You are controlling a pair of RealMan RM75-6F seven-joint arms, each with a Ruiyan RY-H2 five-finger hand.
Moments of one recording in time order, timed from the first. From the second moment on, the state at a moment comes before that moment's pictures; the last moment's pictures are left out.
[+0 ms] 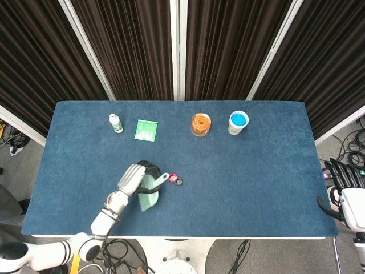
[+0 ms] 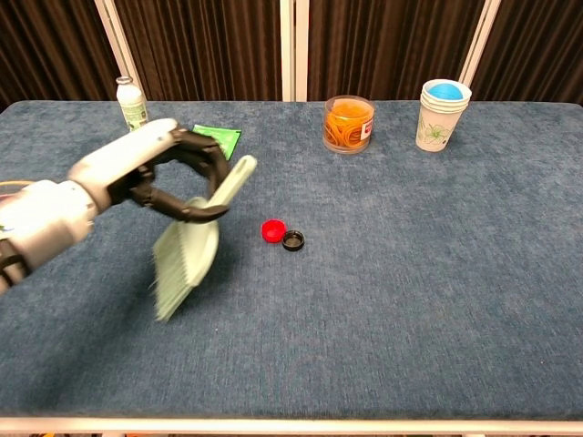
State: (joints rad) left arm -0.62 -1.81 -0.12 -1.26 1.43 1.14 -0.28; right arm 0.07 -0.97 0.05 -1.64 -1.57 1.52 0.18
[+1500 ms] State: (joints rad) left arm -0.71 -1.99 -0.19 -1.09 1.39 1.11 -0.19; right arm 0.06 -0.97 0.05 -1.64 -1.57 1.52 0.18
